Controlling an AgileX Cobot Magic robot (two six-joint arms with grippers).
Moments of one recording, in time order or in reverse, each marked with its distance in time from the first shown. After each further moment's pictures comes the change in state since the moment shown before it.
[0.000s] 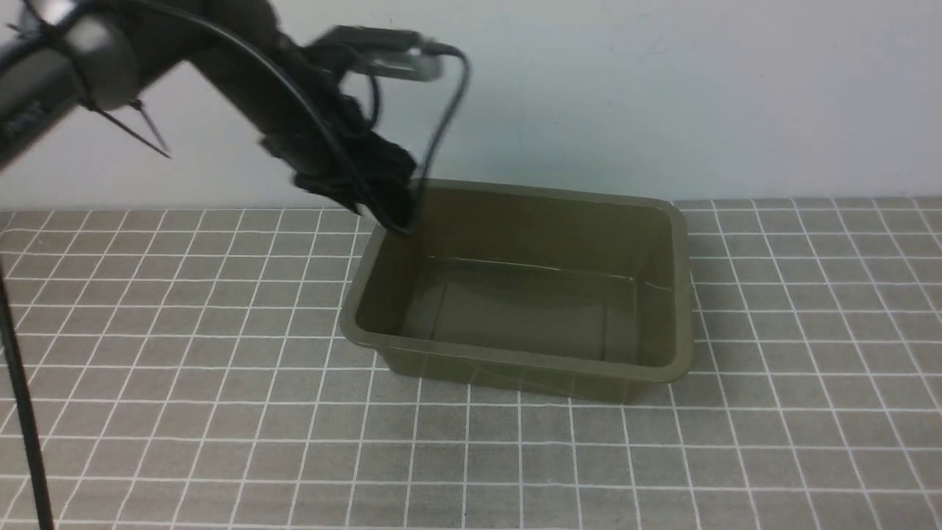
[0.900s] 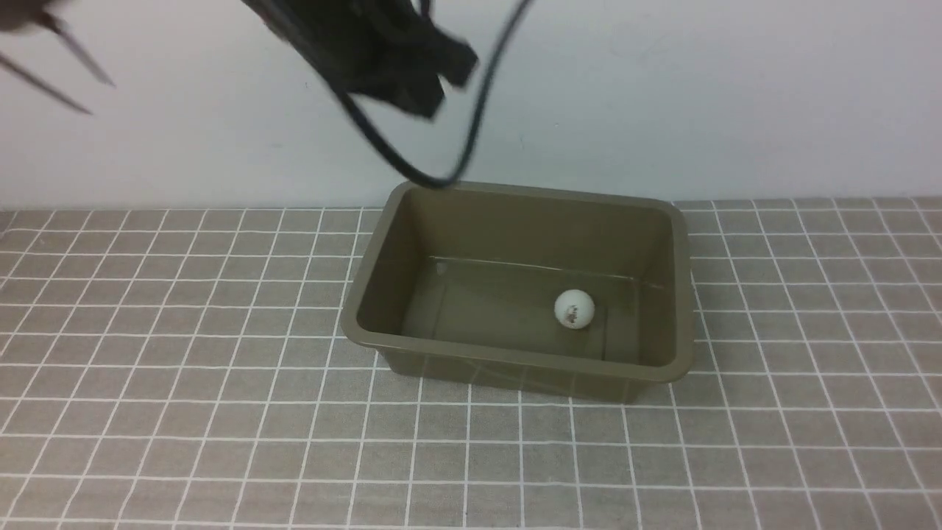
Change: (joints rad) right arm 0.000 0.000 0.000 0.000 0.000 0.000; left arm -0.122 -0.363 -0.045 0.149 0.040 -0.202
